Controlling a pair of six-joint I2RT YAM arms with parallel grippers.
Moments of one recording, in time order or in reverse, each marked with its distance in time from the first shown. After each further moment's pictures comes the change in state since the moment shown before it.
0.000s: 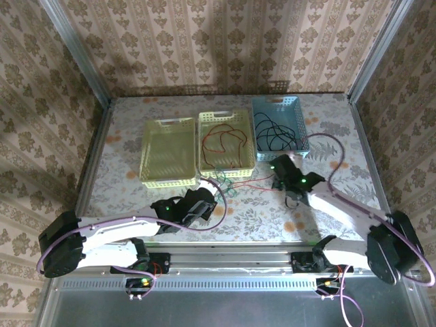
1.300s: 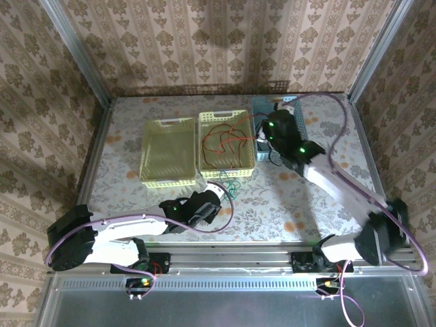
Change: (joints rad) left arm -0.027 0.087 0.010 0.024 0.023 0.032; right arm 0.016 0.274 0.504 0.281 -0.105 -0.139
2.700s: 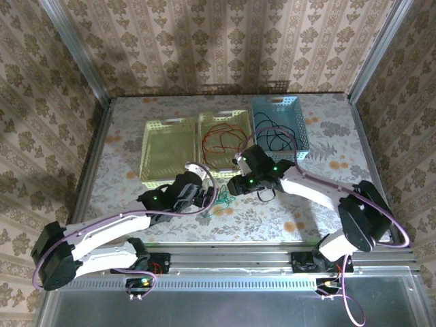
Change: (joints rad) left arm 0.197 -0.150 0.072 -0.142 0.106 -0.070; right arm 0.177 0.098 -0.227 -0.162 -0.556 -0.238
